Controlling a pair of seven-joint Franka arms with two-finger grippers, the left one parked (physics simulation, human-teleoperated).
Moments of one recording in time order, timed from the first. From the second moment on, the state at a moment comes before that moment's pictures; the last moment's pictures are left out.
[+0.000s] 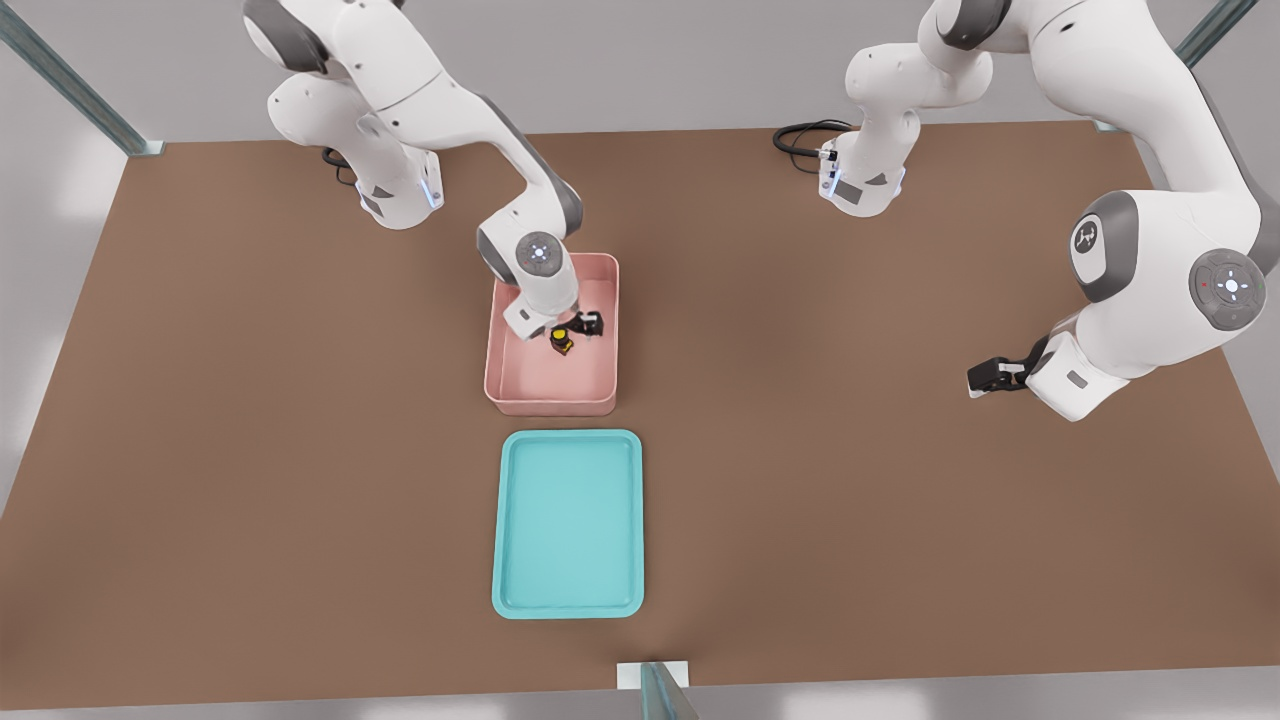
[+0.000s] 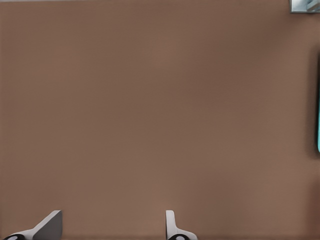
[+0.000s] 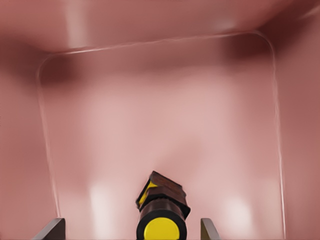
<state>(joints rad) 0.75 0.33 0.03 -2.21 0.08 2.51 0.87</state>
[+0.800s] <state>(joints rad) 0.75 0.31 0.02 -2.29 0.05 2.63 1.12</state>
